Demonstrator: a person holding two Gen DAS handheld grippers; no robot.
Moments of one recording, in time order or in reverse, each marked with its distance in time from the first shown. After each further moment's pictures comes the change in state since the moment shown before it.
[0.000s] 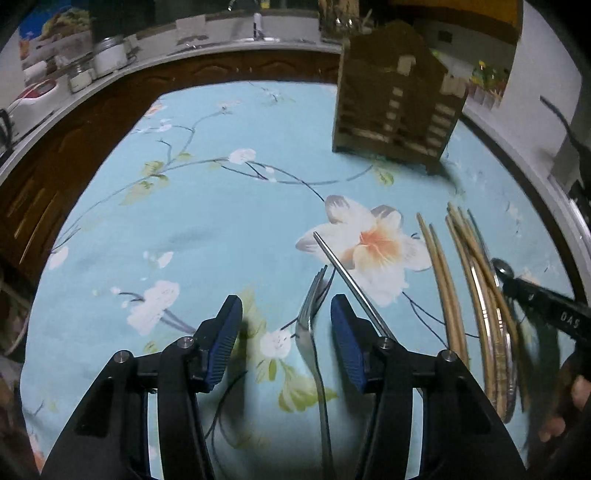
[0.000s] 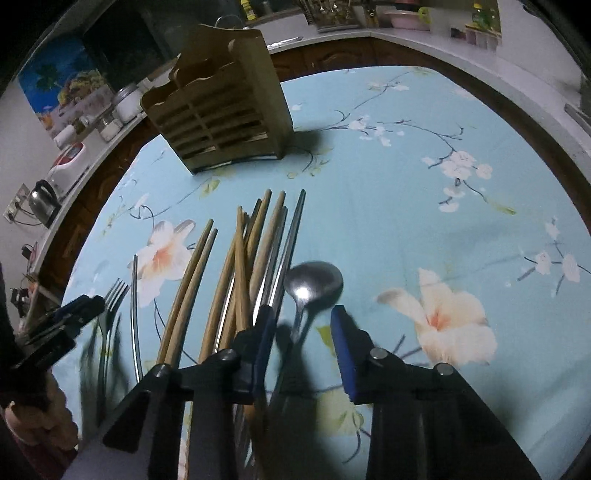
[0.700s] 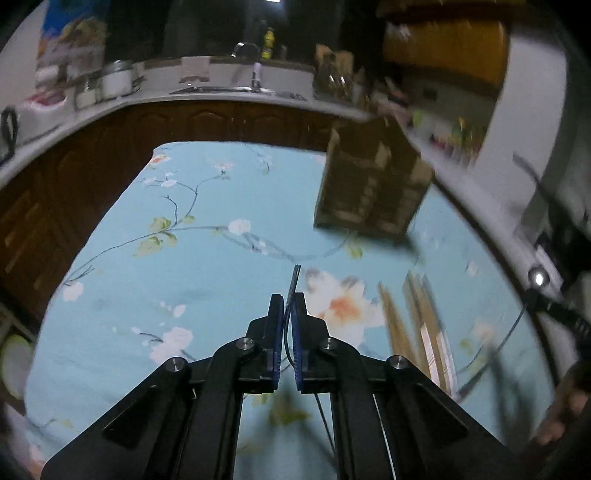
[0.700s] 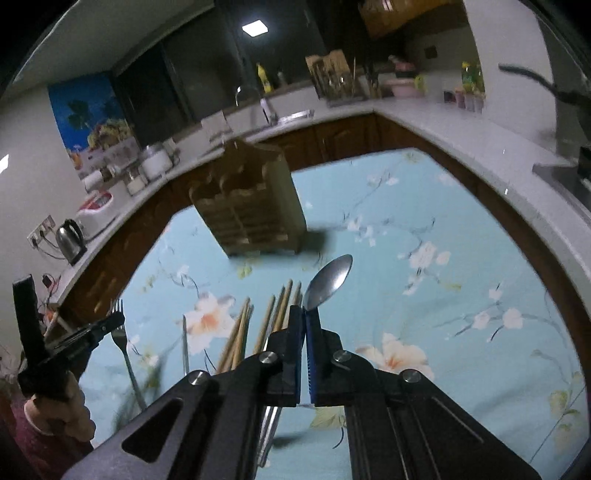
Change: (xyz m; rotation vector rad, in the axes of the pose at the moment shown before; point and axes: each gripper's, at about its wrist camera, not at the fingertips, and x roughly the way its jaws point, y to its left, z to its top) left arm -0.065 0.026 0.023 -0.108 -0.245 -0.132; right arm -0.108 -0.002 0.012 -0.011 -0.302 0.054
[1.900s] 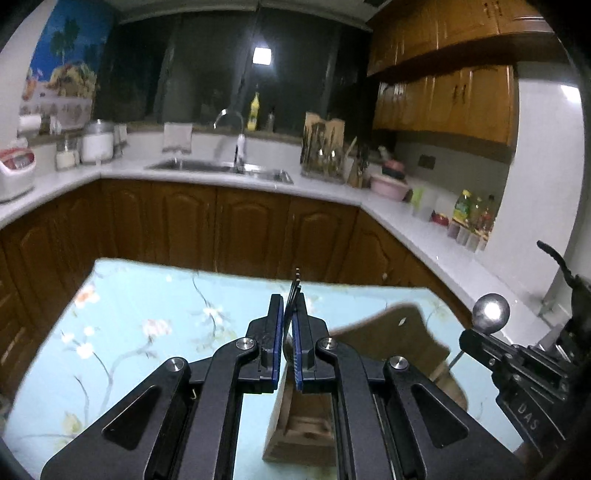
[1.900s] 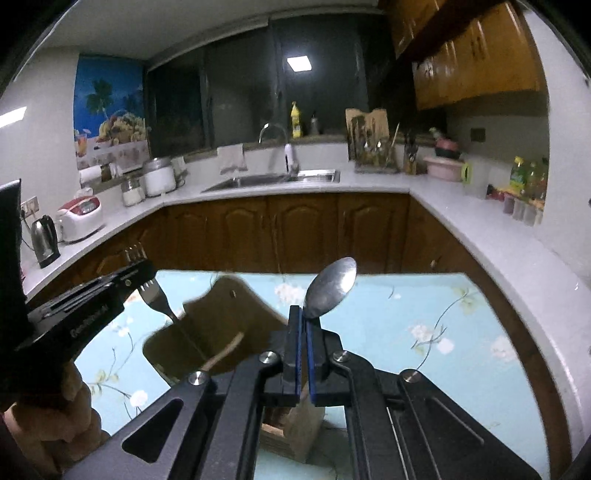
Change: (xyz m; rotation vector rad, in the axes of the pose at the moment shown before) left arm 0.147 -0.063 0.178 0.031 -0.256 -0.022; right arm 0.161 0.066 0.147 -0.235 -0.171 -0.049
